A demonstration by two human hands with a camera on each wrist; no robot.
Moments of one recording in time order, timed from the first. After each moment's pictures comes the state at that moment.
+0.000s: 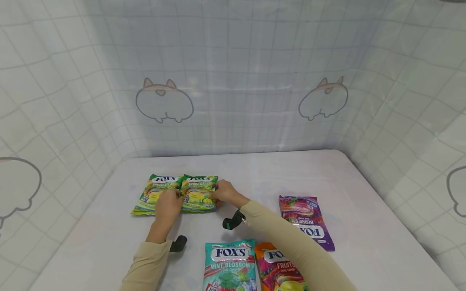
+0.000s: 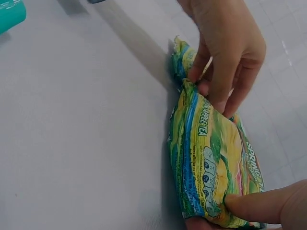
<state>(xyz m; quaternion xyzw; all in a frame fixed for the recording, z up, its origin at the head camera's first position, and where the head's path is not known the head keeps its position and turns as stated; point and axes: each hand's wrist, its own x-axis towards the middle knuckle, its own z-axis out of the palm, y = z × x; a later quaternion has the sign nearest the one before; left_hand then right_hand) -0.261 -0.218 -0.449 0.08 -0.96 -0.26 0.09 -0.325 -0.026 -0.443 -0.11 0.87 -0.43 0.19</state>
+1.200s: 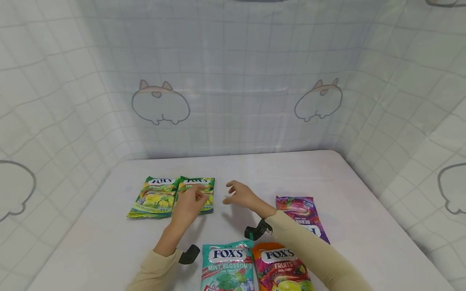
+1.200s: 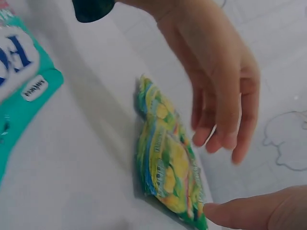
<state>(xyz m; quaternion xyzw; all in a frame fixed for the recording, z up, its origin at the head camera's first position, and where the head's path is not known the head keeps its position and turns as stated) -0.234 -0.151 -0.416 -0.04 -0.92 -0.38 0.10 -0.291 0.043 -0.417 -0.17 0.89 -0.40 0.13</state>
